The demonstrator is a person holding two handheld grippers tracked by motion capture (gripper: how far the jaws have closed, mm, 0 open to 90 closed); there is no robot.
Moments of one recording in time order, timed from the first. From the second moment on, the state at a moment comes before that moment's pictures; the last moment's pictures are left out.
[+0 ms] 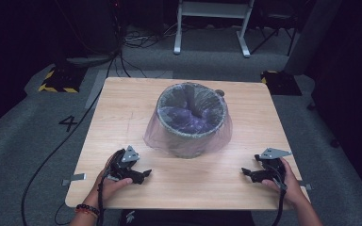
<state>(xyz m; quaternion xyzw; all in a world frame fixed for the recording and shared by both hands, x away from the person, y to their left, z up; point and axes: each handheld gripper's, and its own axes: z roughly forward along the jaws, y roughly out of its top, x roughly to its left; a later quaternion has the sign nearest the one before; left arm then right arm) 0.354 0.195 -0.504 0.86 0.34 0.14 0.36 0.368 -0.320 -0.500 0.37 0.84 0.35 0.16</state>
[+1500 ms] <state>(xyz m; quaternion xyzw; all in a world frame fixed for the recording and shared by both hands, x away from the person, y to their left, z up) 0.356 0.194 -0.504 0.86 0.33 0.13 0.36 0.362 -0.328 -0.504 0.40 0.83 0.36 0.18</state>
